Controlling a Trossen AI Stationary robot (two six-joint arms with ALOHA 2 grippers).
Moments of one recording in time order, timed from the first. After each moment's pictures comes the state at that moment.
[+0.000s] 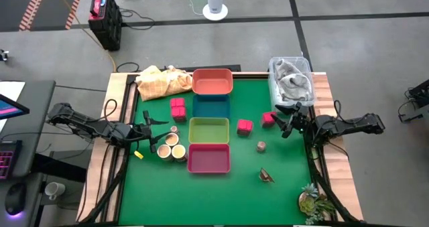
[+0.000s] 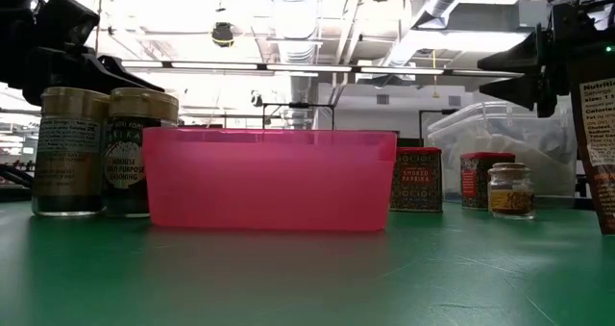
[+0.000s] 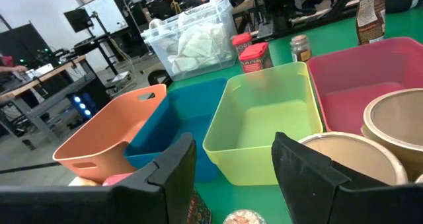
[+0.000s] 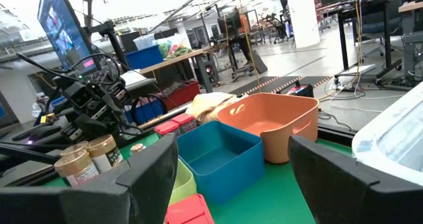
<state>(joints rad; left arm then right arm) -0.32 0.24 0.03 0.07 -0.64 0.27 0.17 0.00 0.01 0.08 0.71 0.24</state>
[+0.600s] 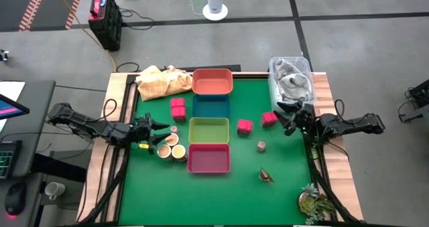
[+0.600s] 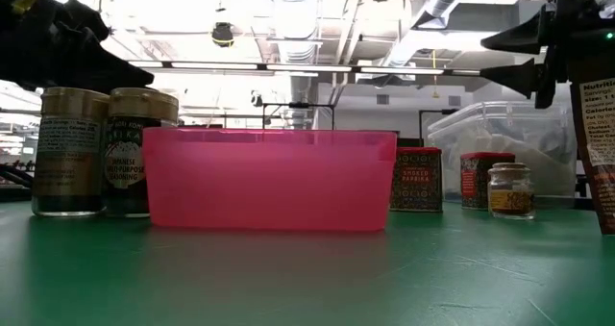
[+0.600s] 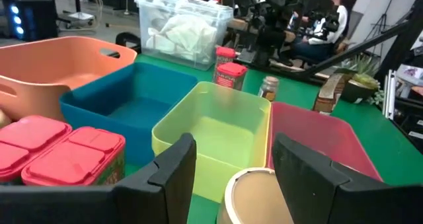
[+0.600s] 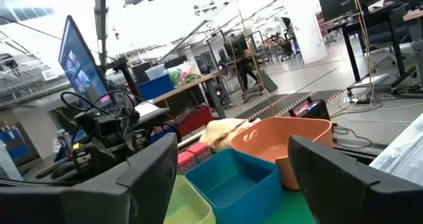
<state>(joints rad) -0.32 0.24 0.03 0.11 -0.57 -0.27 0.17 0.00 0.01 0.22 0.71 0.24</state>
